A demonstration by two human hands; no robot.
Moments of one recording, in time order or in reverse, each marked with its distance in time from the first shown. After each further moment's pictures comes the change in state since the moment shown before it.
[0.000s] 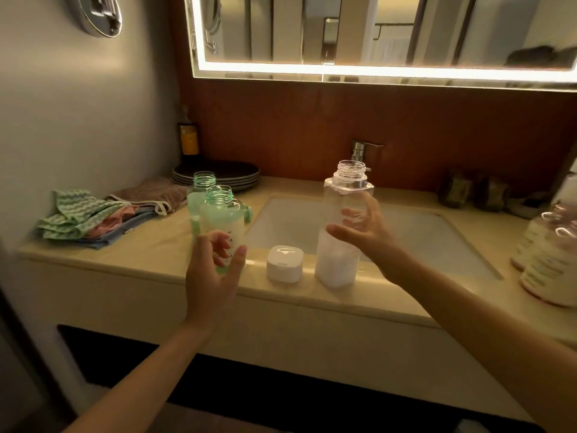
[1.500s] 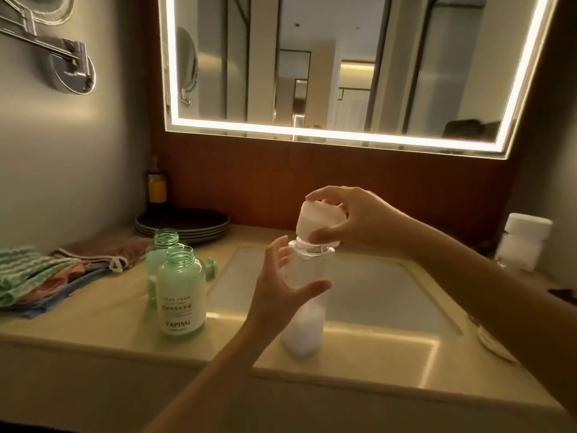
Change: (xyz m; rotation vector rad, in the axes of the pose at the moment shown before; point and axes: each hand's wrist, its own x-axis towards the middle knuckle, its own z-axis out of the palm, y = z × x) left_hand 0.038 0.098 0.103 -0.355 -0.438 -0.122; right_hand 0.020 -0.122 -0.060 -0.669 -0.099 -0.288
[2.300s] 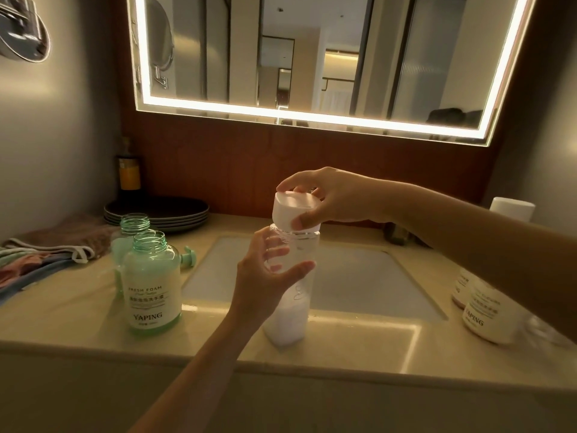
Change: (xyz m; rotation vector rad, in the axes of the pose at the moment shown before) left_hand 0.006 -0.009 0.010 -0.035 0.058 -0.006; right_hand 0.025 0.011 0.002 -0.023 -0.267 -0.010
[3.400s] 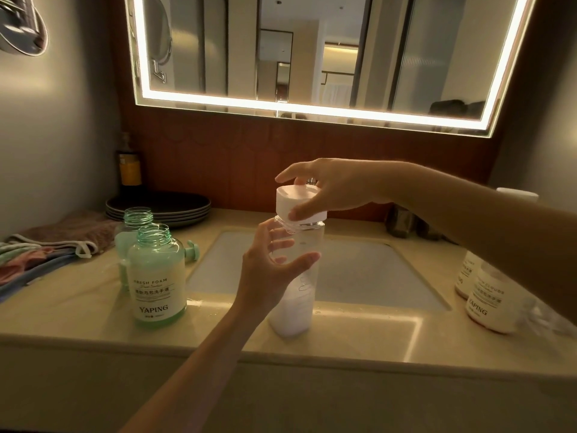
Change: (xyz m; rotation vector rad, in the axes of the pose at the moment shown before) left_hand 0.002 -0.004 -0.001 0.021 -0.012 0.012; right_hand 0.001 -0.016 -0.002 -0.209 -0.059 0.080
